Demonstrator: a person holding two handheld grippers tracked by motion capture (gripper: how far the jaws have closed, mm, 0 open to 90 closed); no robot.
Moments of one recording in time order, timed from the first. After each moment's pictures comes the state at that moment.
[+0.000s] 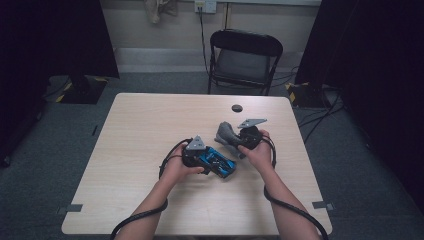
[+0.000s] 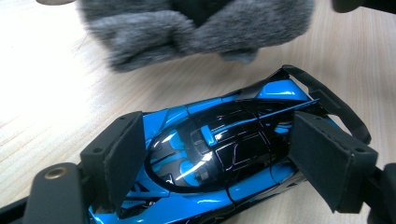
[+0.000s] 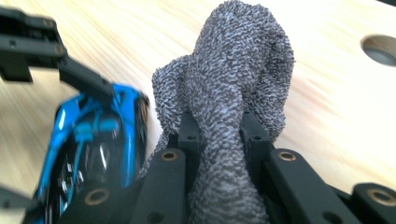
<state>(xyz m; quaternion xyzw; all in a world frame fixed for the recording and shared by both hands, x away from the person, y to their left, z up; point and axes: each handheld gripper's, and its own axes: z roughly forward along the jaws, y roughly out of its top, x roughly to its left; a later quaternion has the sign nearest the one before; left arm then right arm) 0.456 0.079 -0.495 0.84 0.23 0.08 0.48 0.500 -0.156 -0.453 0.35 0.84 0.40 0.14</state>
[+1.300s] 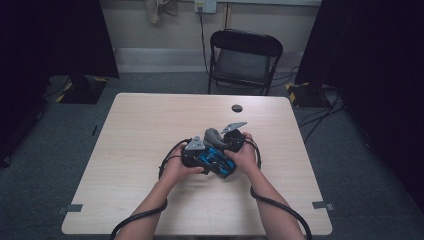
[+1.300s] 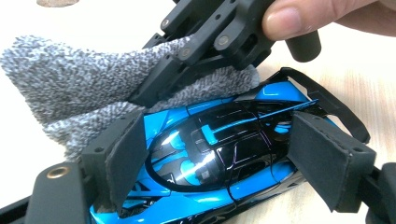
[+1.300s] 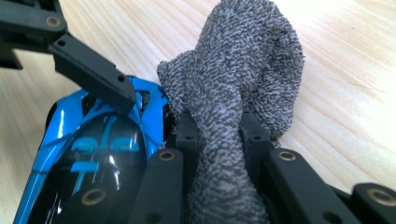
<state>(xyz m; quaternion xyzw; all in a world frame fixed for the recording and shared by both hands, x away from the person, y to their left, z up) 0.456 0.081 -0.497 0.84 0.23 0.08 0.49 0.509 -0.116 -0.485 0.30 0.87 0.37 0.11</state>
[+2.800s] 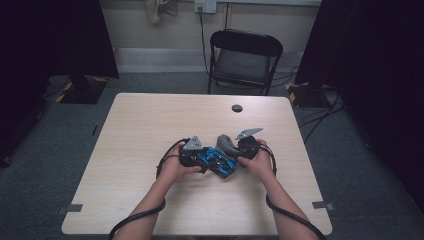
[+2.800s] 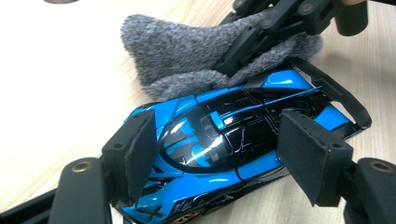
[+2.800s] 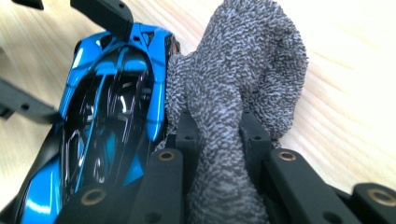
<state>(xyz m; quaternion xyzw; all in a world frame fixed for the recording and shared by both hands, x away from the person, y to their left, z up) 0.456 0.088 -0.493 0.85 0.23 0.09 0.47 0.482 -0.161 -0.482 0.32 0.87 0.37 0.09</state>
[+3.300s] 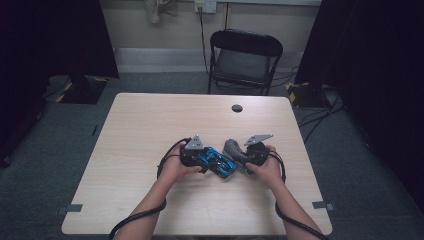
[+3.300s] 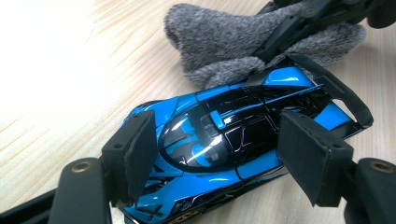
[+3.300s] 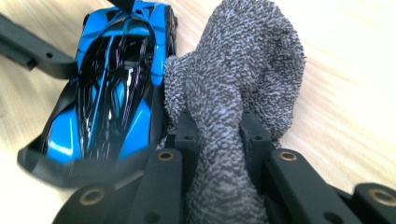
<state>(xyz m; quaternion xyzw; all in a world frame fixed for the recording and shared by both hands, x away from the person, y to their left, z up) 0.455 0.085 -0.490 0.86 0.22 0.09 0.46 0.459 -0.187 -0.483 0.33 0.86 0.38 0.10</state>
